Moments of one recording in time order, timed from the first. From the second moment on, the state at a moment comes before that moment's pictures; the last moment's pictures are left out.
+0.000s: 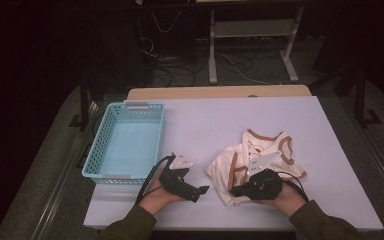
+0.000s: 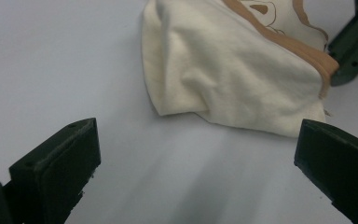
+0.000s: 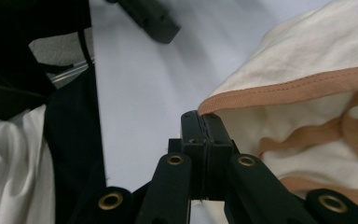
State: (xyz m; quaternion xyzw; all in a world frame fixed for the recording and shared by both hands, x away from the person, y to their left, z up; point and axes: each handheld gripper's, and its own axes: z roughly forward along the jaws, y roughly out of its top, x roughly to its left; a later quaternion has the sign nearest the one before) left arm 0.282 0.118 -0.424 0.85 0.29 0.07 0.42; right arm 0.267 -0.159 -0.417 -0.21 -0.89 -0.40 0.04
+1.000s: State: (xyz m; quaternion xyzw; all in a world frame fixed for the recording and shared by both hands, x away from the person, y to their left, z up) left arm 0.281 0.116 -0.426 0.86 0.28 0.07 0.42; right arm 0.239 -0.177 -0.437 -0.20 -0.92 -0.34 0.05
